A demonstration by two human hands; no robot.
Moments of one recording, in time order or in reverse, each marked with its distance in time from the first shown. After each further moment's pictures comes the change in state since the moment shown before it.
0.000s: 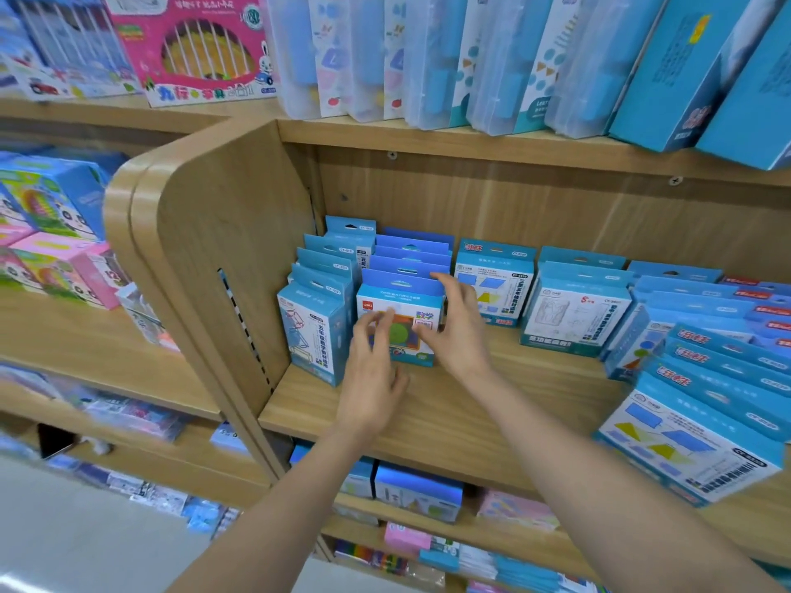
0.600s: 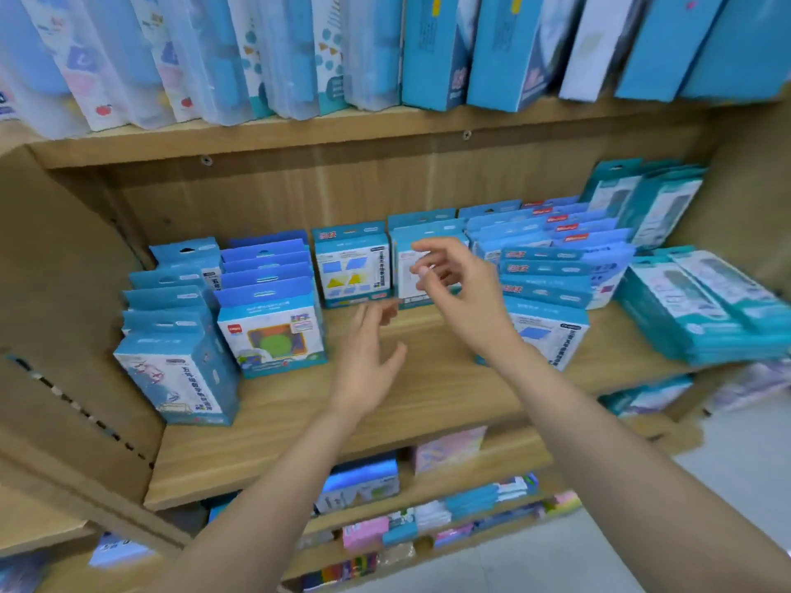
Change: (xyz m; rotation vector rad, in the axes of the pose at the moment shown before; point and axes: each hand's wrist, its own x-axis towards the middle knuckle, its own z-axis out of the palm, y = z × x) left_hand 0.010 0.085 0.040 -0.468 -0.260 0.361; right_hand -0.068 -0.017 -0.141 0.106 0.343 -0.029
